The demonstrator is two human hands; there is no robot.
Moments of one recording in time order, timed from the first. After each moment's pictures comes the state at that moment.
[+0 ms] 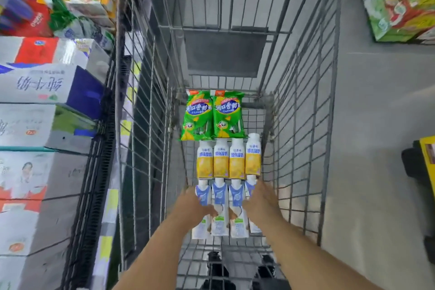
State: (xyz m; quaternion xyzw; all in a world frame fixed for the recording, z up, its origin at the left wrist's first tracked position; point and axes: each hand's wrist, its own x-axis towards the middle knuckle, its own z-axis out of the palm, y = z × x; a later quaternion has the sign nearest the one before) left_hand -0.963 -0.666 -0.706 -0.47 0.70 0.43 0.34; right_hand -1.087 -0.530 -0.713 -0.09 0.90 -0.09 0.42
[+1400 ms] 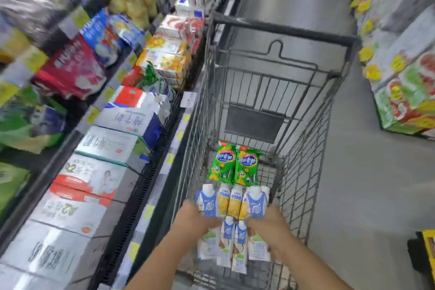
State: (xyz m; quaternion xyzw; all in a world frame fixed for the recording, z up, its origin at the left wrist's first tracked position) left_hand -0.937 -0.685 -0.512 -0.61 0.54 0.57 0.08; right_hand -1.098 -0.564 -0.532 -0.07 0.83 -0.26 0.48
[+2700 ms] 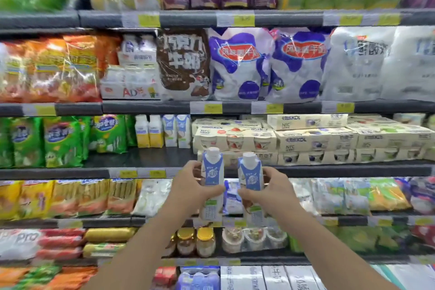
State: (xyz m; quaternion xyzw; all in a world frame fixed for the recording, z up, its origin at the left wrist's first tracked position) left_hand -0.310 -0.340 -0.073 -0.75 0.38 0.13 -0.52; right_hand -0.472 -0.470 -0.077 -0.76 0.35 -0.30 0.45
